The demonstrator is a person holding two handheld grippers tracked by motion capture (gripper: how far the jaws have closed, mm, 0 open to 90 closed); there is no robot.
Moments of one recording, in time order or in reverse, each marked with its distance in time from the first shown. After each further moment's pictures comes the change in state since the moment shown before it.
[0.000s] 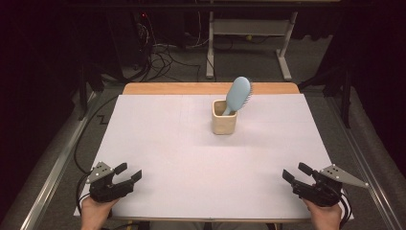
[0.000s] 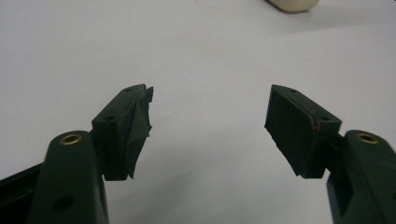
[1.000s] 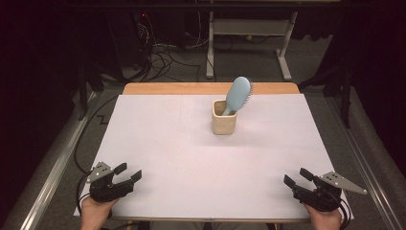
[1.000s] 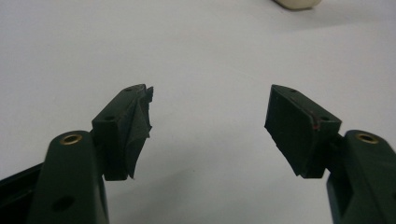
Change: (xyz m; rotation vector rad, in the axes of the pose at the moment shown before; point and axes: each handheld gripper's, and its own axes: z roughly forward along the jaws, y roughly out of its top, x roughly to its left) left arm 0.001 0.000 0.002 0.011 0.004 -0.005; right arm -0.009 -0.023 0.000 0.012 -0.035 0.002
